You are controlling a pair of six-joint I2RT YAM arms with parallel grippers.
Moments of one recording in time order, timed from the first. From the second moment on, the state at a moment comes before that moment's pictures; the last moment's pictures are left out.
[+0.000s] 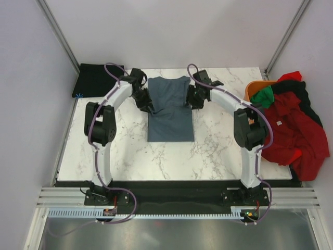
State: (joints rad) left arm -0.27 2.14 1.78 -0.86 0.26 -0.57; right arm 0.38 2.05 1.64 -0.57 -0.10 0.59
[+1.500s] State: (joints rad) left arm -0.30 1.62 0.91 -0.47 0.32 -0.58; right arm 0.36 1.74 0.93 -0.29 -0.44 0.57
